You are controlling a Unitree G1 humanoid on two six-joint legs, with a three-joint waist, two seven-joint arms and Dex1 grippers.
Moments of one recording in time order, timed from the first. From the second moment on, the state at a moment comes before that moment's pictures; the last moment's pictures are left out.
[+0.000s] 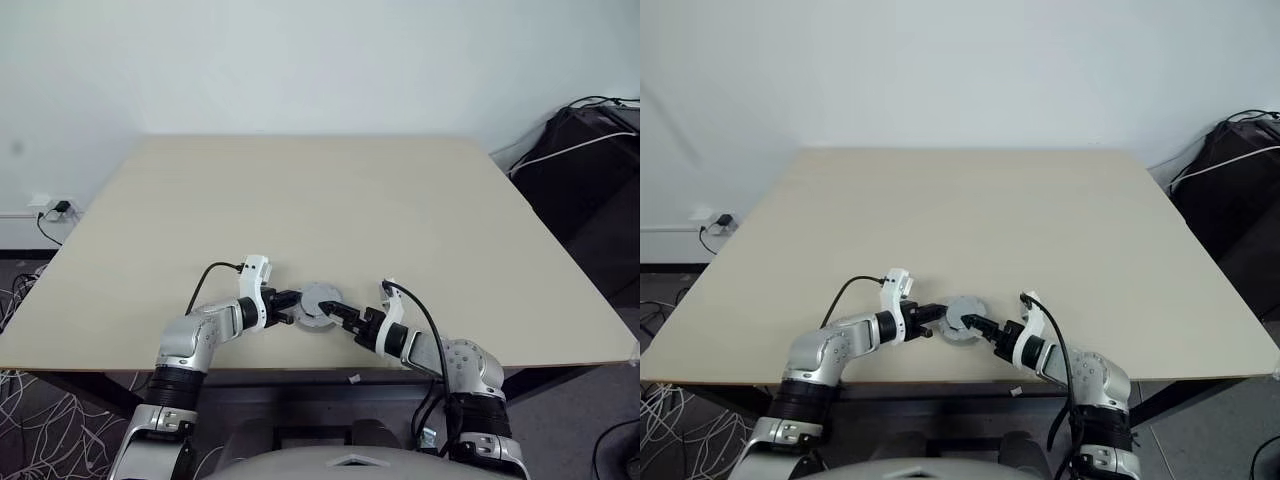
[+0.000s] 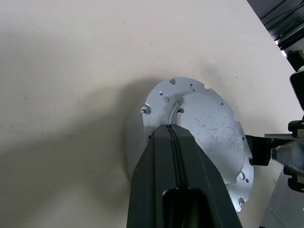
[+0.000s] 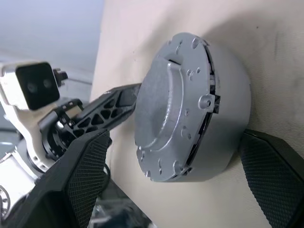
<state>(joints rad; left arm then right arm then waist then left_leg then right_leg) -0.22 0.16 -0.05 0.12 -0.40 0.86 -0.57 -0.11 -0.03 -0.23 0.11 0.72 1.13 0.48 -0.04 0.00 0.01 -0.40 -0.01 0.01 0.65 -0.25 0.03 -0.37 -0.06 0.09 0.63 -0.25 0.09</state>
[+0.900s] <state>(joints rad) -0.20 0.16 -0.01 0.09 -0.37 0.86 -0.56 -0.17 0.07 -0.30 0.13 0.75 1.15 0.36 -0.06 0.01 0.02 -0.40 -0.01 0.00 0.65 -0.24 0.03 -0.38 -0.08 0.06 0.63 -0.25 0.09</state>
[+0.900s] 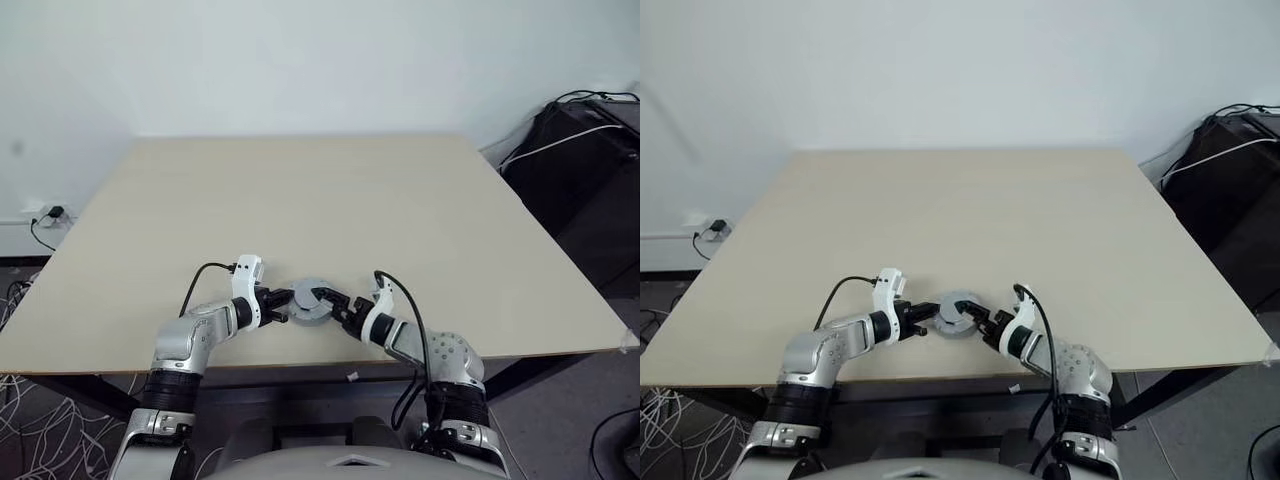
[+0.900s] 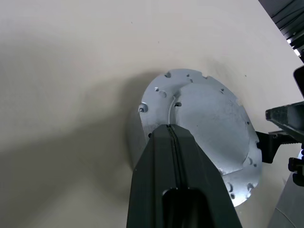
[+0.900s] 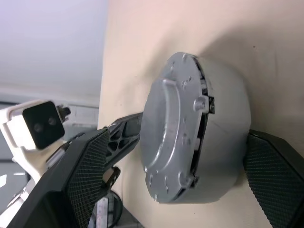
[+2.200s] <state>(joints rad) -0.21 0.16 0.00 0.10 -0.36 0.84 -0.56 -0.12 0.05 -0.27 0.04 0.75 1.28 0.35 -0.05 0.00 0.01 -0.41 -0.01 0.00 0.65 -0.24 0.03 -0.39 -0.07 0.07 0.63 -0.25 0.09</state>
